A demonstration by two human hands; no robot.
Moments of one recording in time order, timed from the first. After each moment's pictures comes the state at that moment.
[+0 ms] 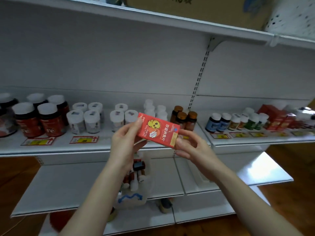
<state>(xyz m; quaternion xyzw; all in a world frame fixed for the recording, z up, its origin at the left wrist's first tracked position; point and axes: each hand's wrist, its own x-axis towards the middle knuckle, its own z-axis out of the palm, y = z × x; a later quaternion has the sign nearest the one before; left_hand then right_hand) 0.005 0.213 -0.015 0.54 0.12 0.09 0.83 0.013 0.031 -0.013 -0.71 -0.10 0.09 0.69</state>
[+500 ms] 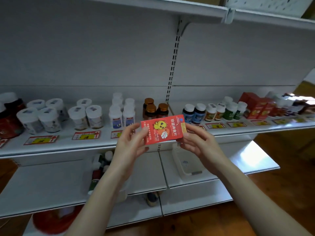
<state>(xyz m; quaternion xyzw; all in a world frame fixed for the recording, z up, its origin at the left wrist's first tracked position) 0.022 0.088 -0.033 0.61 0.07 0.03 0.79 0.047 -0.104 -0.025 -0.68 -0.06 0.06 0.73</state>
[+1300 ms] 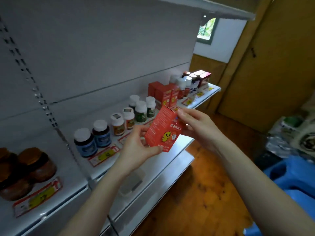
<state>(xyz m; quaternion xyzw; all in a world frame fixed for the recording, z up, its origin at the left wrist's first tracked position) 0.179 -0.163 -0.051 0.74 -0.24 -0.15 0.61 0.115 -0.330 0.002 -0.72 0.17 -0.12 0.66</state>
